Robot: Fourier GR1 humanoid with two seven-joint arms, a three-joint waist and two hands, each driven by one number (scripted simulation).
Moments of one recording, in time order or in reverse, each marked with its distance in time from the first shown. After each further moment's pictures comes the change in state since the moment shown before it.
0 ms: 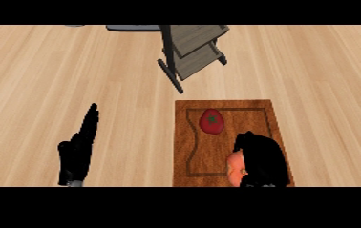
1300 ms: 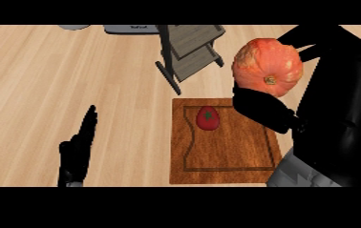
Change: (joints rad) left arm 0.010 0.000 0.004 -0.002 -0.019 0.010 0.020; right arm -0.639 0.260 -0.340 -0.285 0.468 0.018 0.231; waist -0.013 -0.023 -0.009
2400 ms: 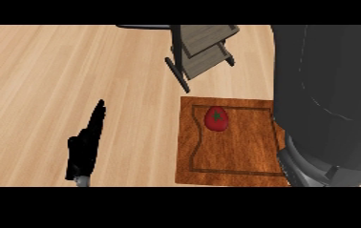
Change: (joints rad) left arm -0.044 -0.023 -0.021 0.006 -0.013 -0.017 0.006; right arm -0.781 0.003 -0.499 0.633 0.106 0.192 -0.060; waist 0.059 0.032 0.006
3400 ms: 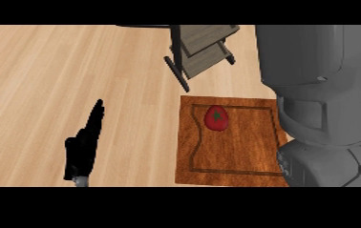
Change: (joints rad) left arm 0.005 -0.005 0.014 -0.010 -0.005 -0.010 -0.006; right arm -0.122 -0.005 -0.303 0.503 0.044 -0.286 -0.041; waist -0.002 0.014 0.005
